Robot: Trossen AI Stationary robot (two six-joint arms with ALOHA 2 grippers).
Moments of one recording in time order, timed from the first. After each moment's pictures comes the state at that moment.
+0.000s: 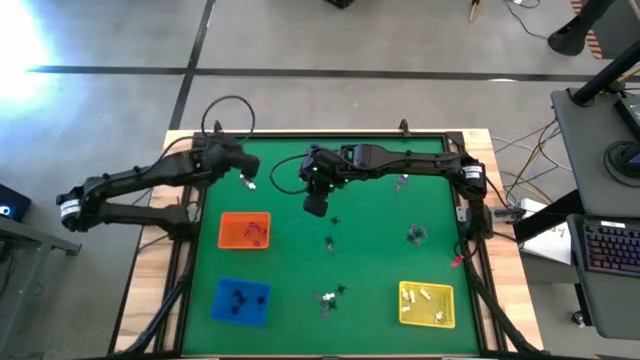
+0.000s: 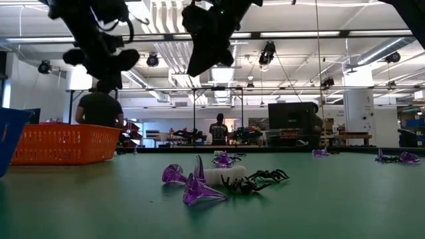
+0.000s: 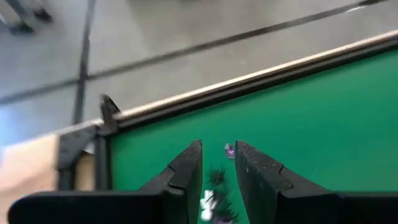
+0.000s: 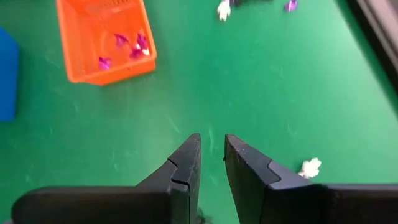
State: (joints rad) left arm 0.44 1.00 0.80 -0.68 -0.69 -0.56; right arm -0.14 2.00 1.89 -0.82 0.00 0.13
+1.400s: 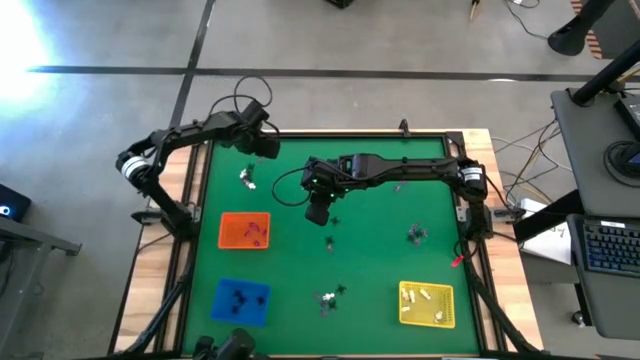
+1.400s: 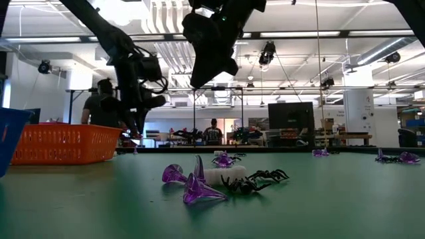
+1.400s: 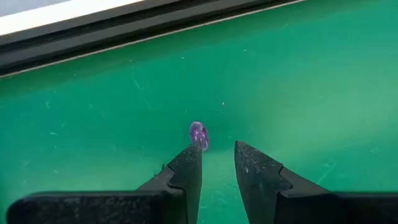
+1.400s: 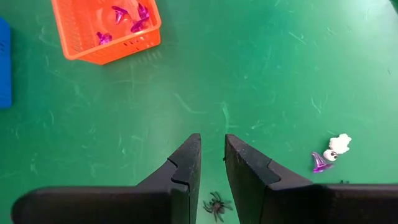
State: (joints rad) left arm 0.85 1.64 1.08 -0.67 -0.09 -0.46; right arm -0.11 2.00 1.80 -0.80 0.00 0.21
